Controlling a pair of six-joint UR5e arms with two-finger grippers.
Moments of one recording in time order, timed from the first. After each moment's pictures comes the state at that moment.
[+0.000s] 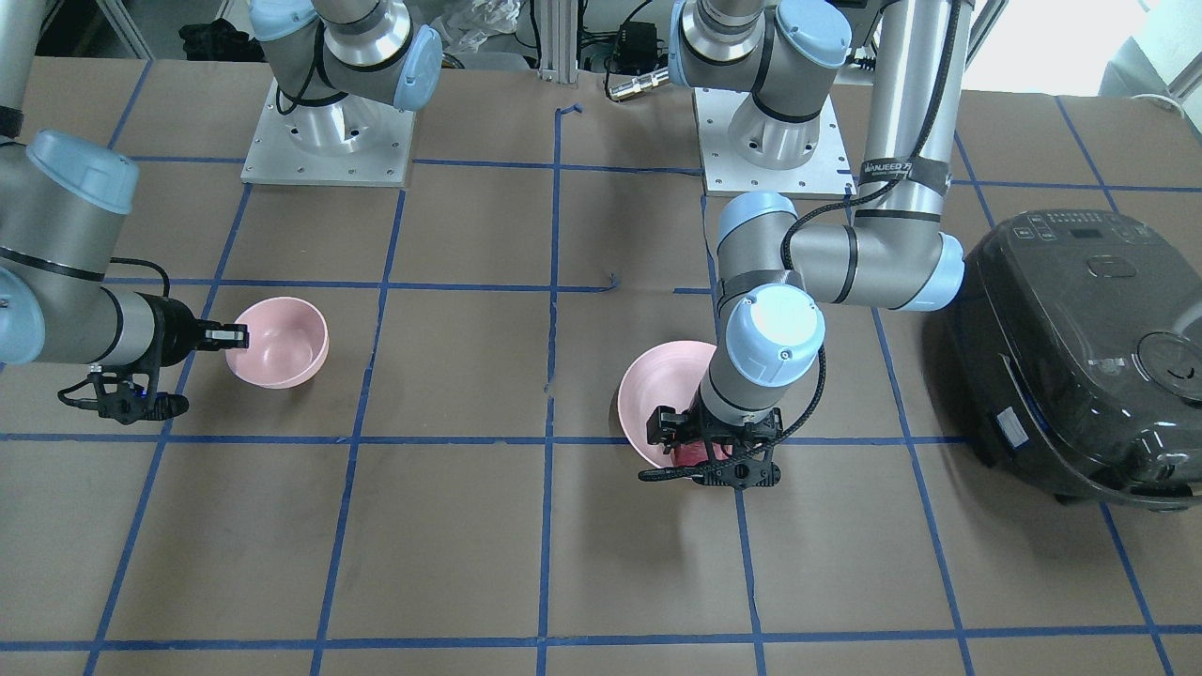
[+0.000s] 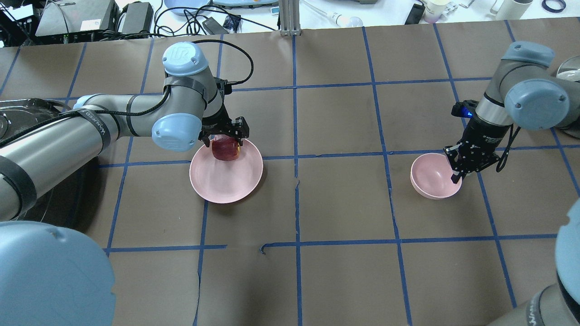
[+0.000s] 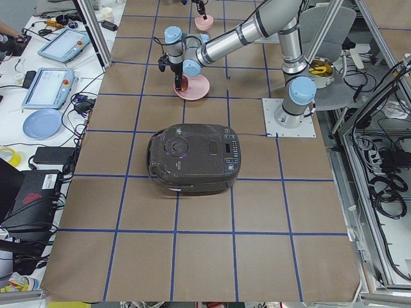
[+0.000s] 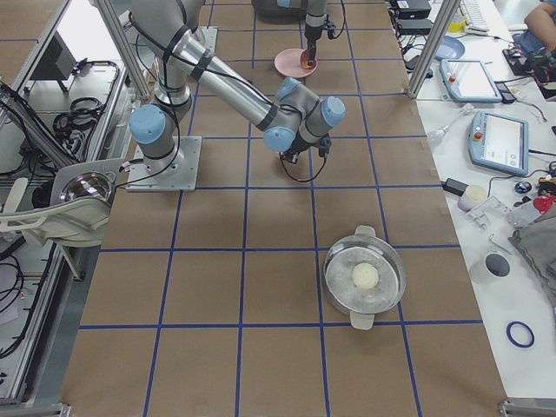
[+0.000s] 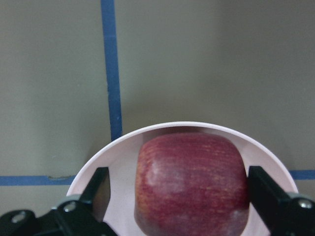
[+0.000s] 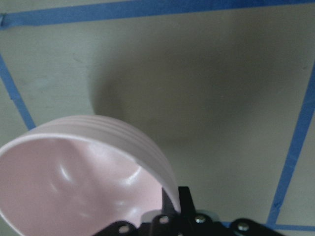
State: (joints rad) left arm -1.66 -2.04 -1.78 -0.92 1.56 -0.08; right arm 1.23 -1.26 1.82 -1.66 -1.54 -0.28
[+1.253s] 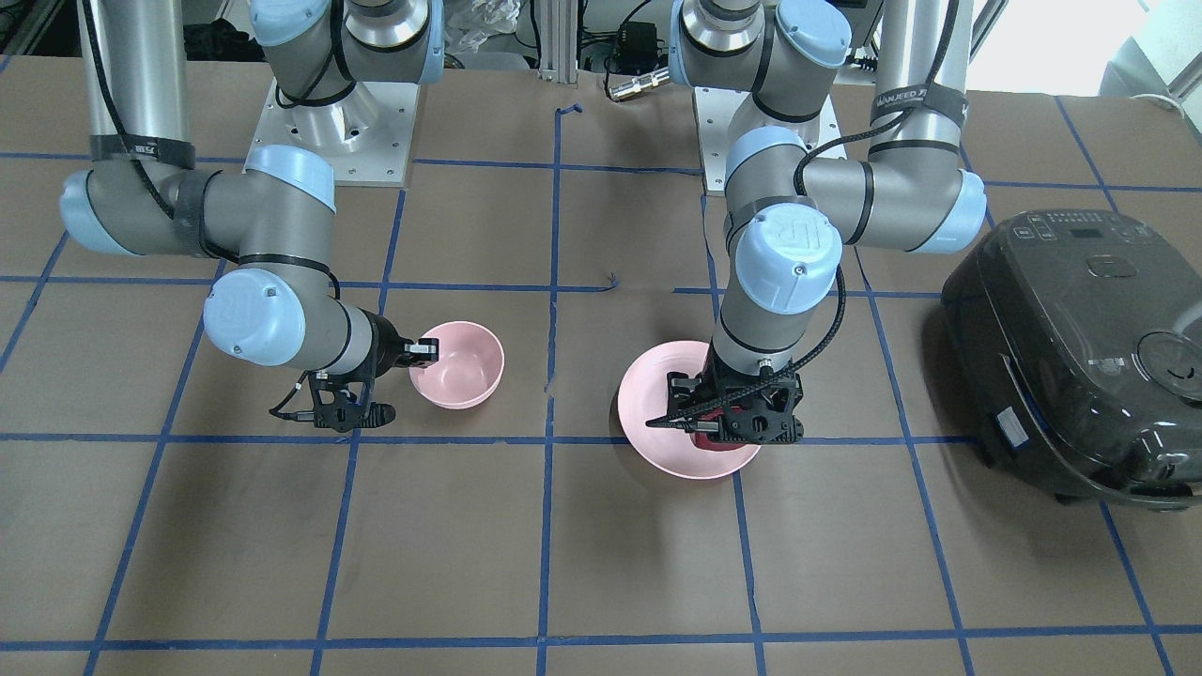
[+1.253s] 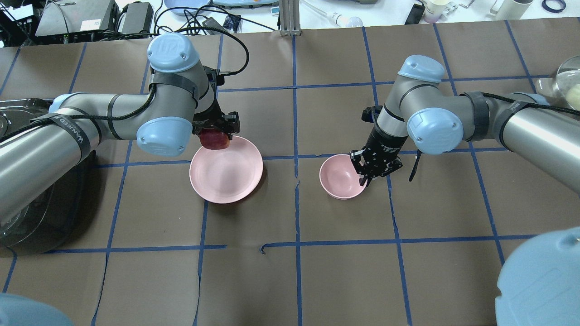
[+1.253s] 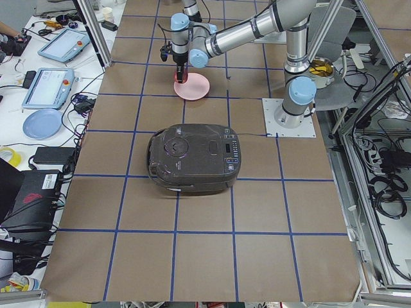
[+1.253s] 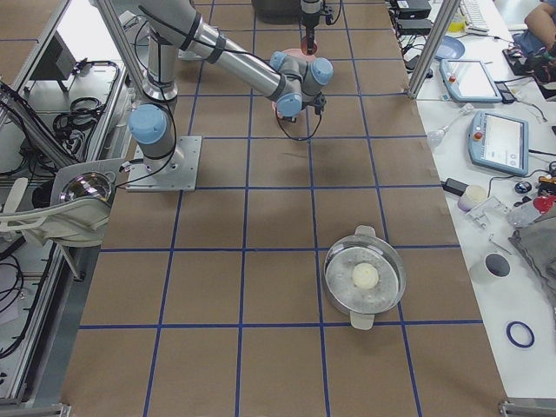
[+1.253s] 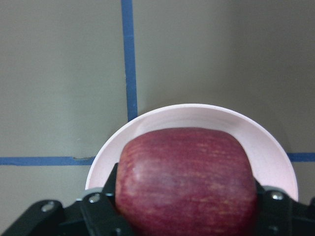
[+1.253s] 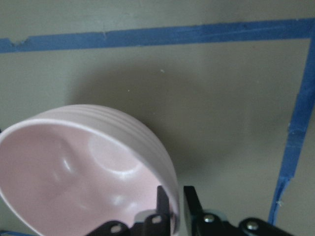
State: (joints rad) left arm -1.67 -1.89 -1.80 -0.95 1.60 -0.09; right arm 1.57 -1.21 1.88 -1.88 -1.33 0.01
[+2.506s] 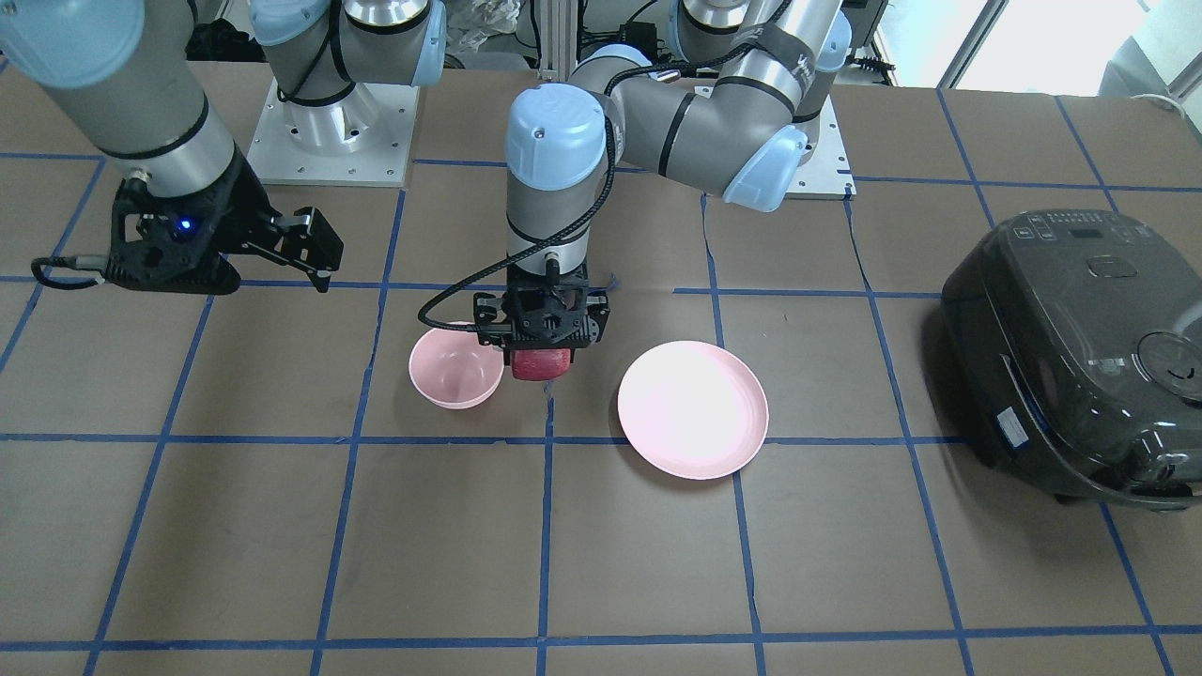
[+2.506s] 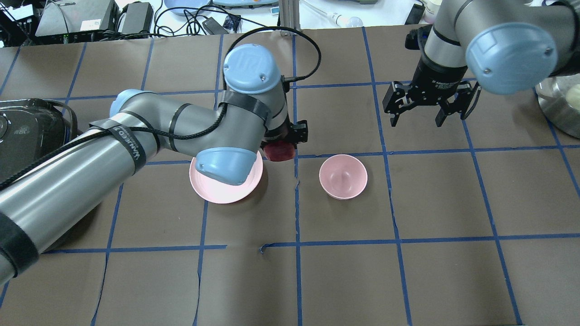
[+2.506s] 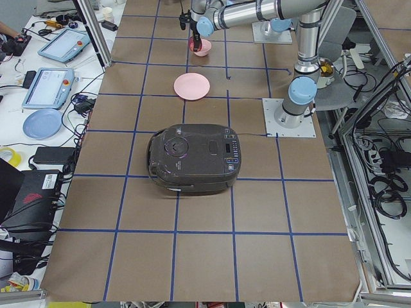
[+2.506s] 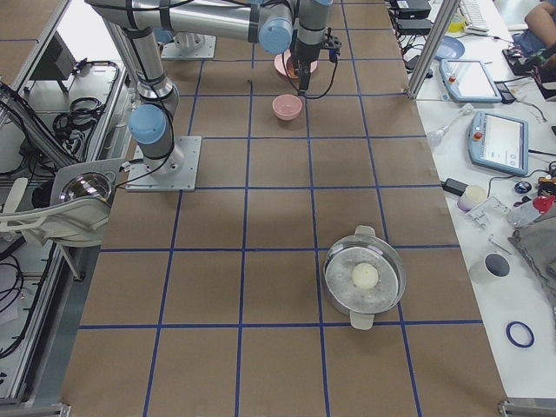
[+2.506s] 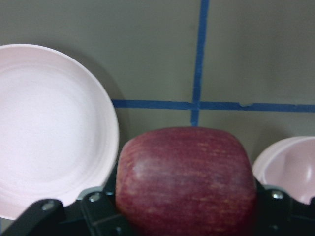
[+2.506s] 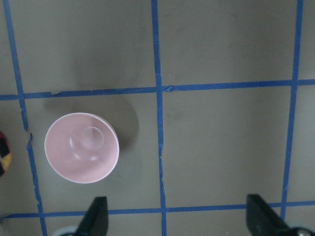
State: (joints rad) left arm -2.05 -1.92 -1.72 -0.92 1.57 -0.59; right arm 1.53 -1.53 1.62 -1.61 -1.57 0.00
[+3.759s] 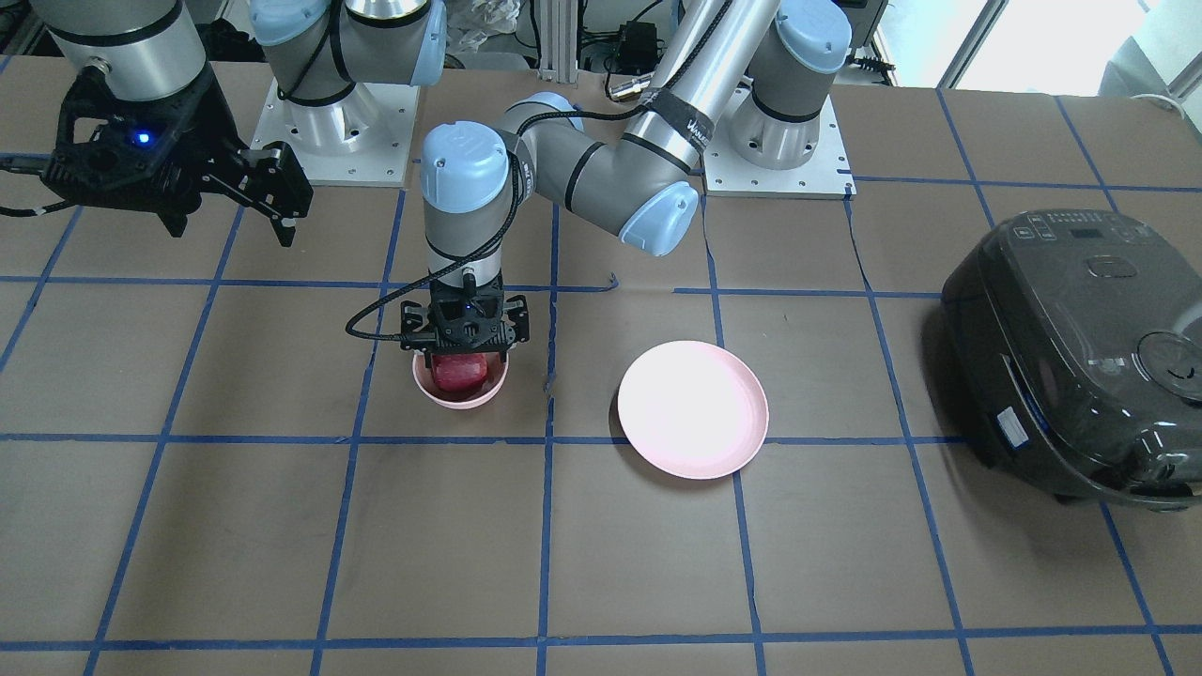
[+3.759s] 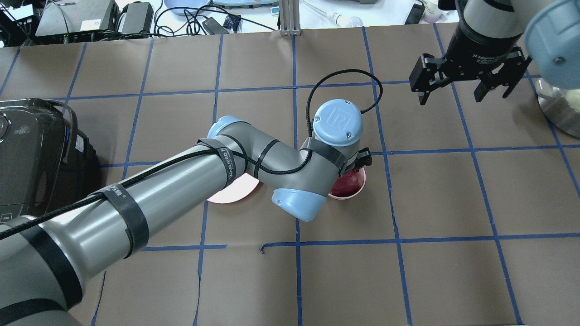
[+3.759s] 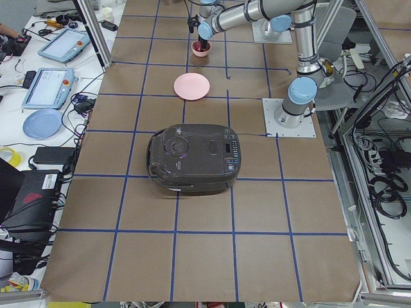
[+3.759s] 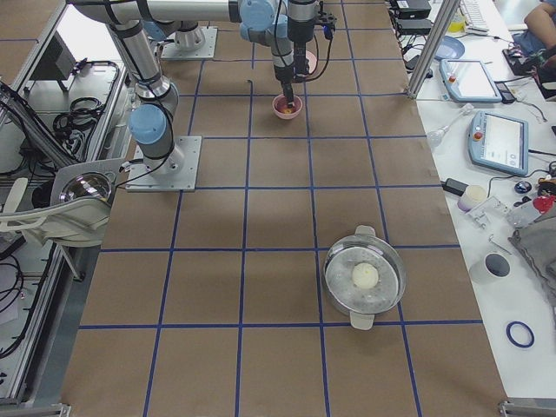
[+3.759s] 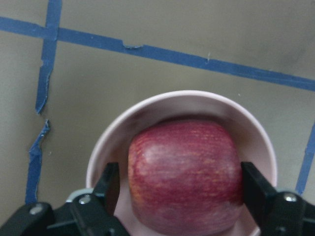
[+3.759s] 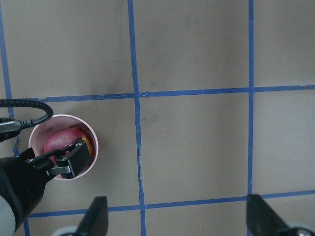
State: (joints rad) left arm -2.17 -2.05 -1.71 -0.77 1.56 -0.77; right arm 1.54 -1.60 1.59 -1.58 -1.63 0.00
